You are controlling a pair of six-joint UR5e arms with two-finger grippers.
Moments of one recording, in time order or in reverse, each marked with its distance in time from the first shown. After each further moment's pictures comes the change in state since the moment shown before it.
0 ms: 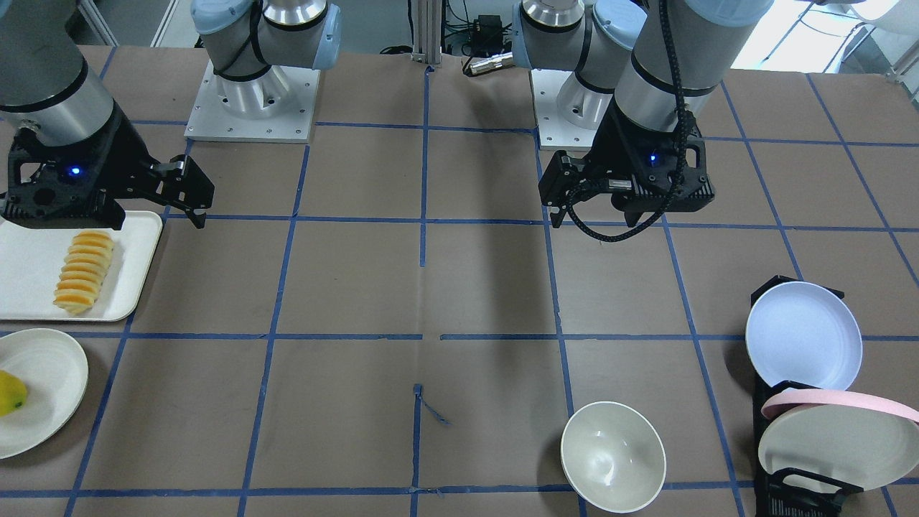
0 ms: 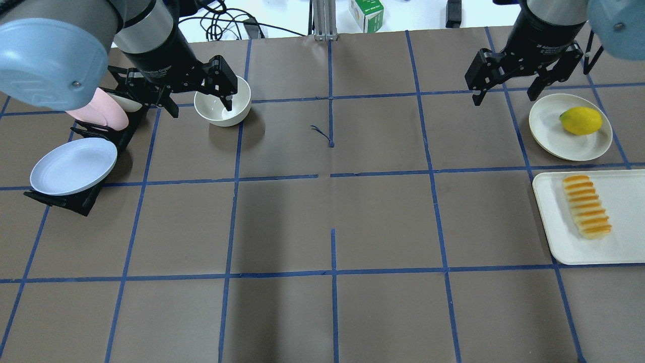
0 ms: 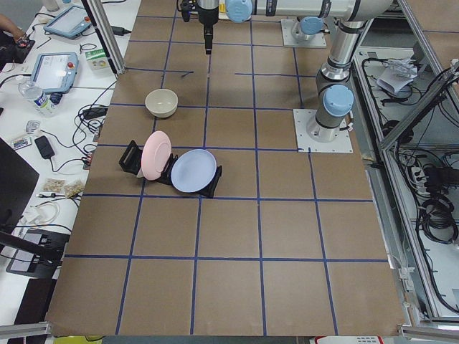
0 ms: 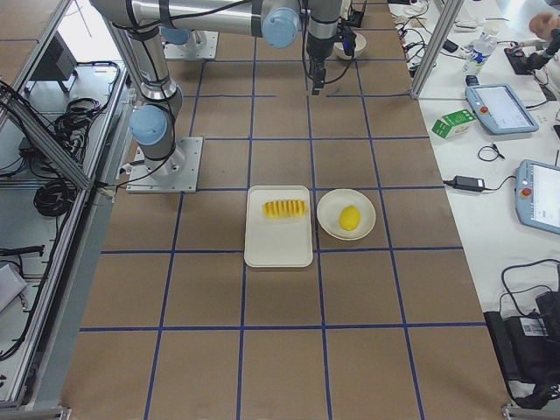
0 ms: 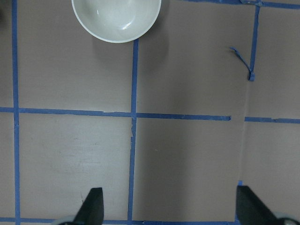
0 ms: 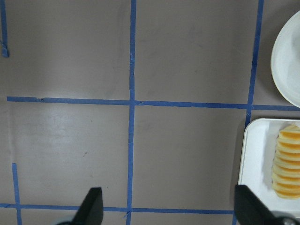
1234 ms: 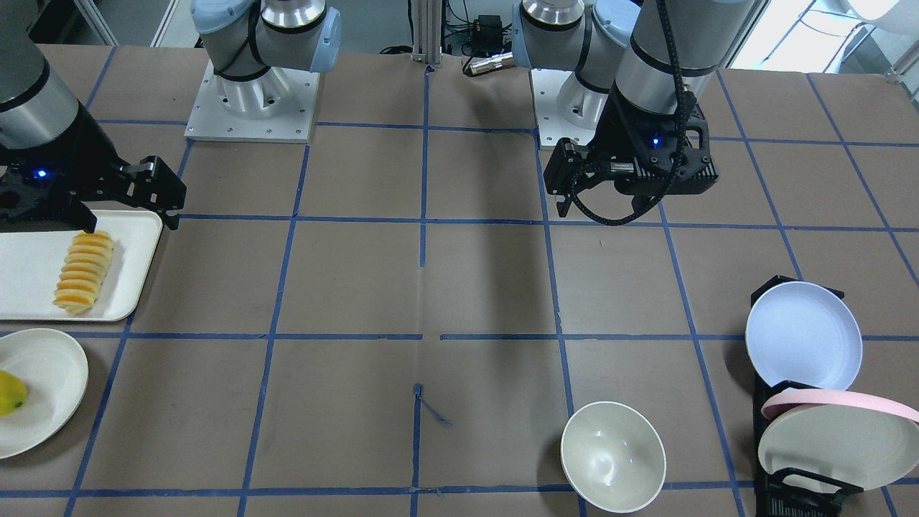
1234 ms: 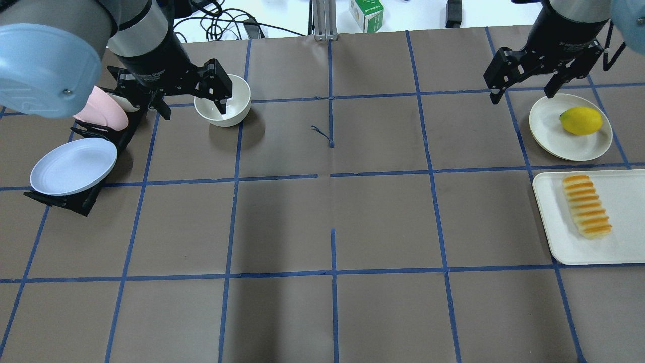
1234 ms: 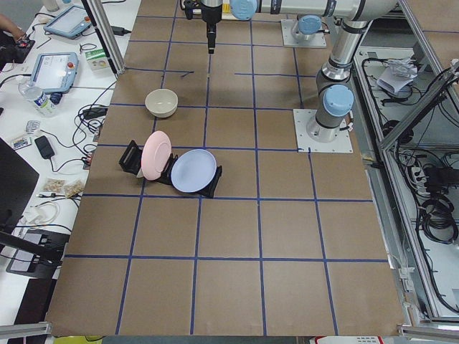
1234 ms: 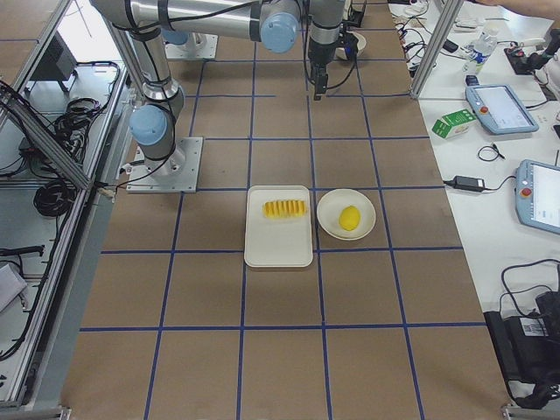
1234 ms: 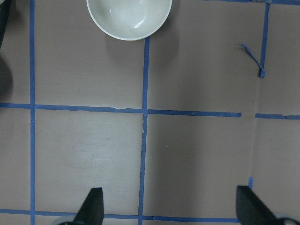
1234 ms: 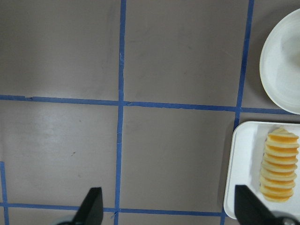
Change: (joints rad) left arm -0.007 0.027 -0.015 -0.007 0.037 -0.002; right arm -0.055 0.000 0.001 -0.002 -0.005 -0.085
